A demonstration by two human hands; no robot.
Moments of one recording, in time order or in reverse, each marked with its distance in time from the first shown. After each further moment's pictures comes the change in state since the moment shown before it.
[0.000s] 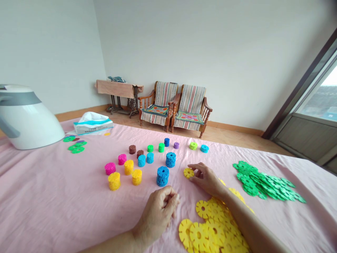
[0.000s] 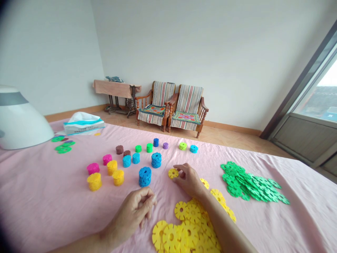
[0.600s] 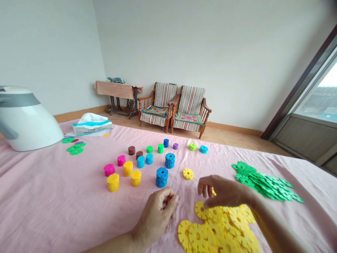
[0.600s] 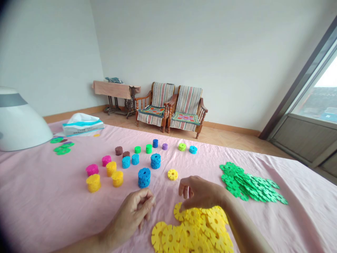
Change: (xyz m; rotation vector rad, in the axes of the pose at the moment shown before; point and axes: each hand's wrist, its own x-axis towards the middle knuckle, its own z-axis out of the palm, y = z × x) left_hand 0.000 0.001 -0.001 0.035 0.013 0.017; right_hand -0.021 -0.040 -0.061 -0.084 -0.570 0.005
